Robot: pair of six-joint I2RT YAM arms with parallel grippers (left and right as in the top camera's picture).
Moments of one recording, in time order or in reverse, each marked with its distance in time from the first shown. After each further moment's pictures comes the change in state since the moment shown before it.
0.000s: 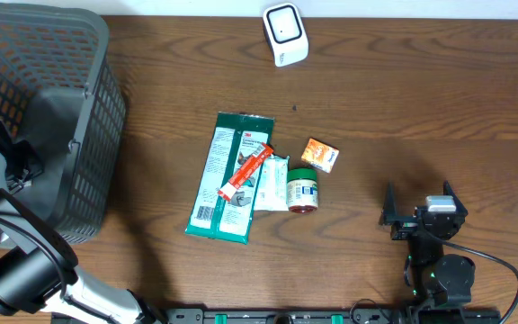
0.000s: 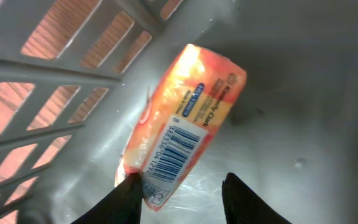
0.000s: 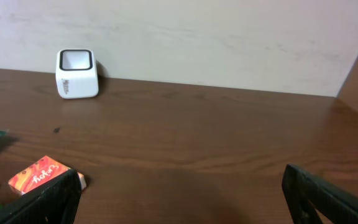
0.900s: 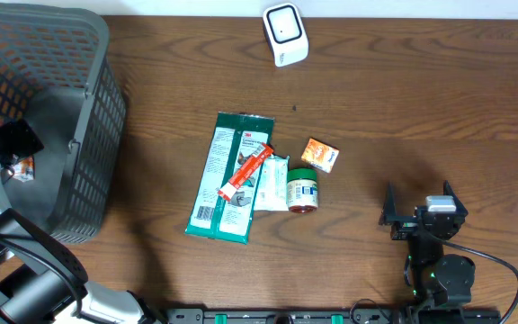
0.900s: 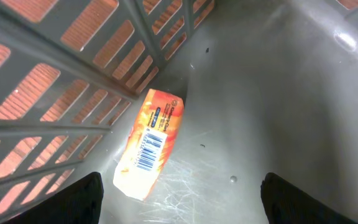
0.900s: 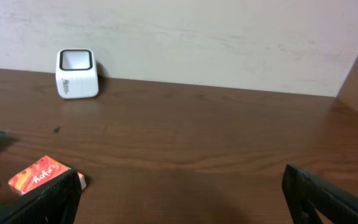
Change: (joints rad) left arm 0.000 -0.106 0.027 0.051 0.127 0.001; right arm 0.000 0.000 0.000 0.000 0.000 0.000
